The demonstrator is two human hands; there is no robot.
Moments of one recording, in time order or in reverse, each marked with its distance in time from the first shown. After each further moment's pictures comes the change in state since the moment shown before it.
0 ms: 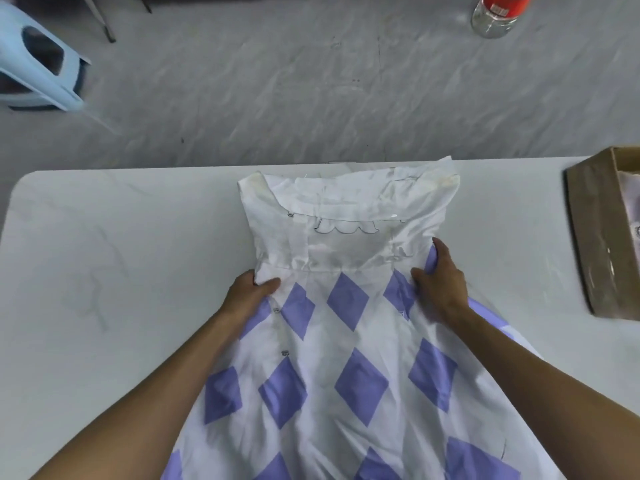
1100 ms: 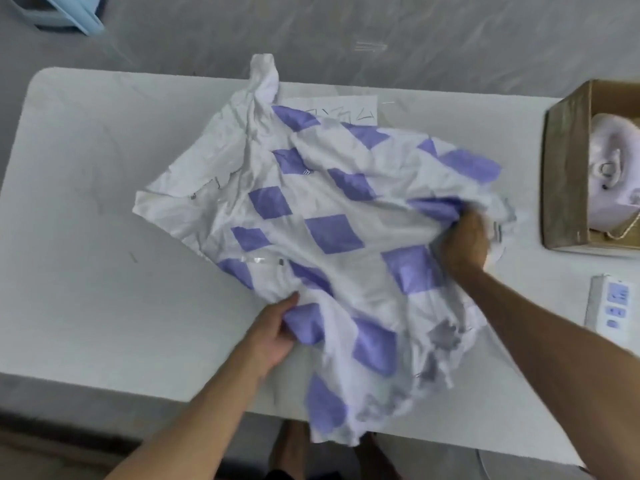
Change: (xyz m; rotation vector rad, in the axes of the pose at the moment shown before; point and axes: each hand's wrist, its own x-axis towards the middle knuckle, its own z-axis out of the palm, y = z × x) left_hand -0.196 -0.116 0.143 -0.915 -0.221 -0.368; right_hand -0.028 0.116 -0.058 -0.157 0.299 -0.175
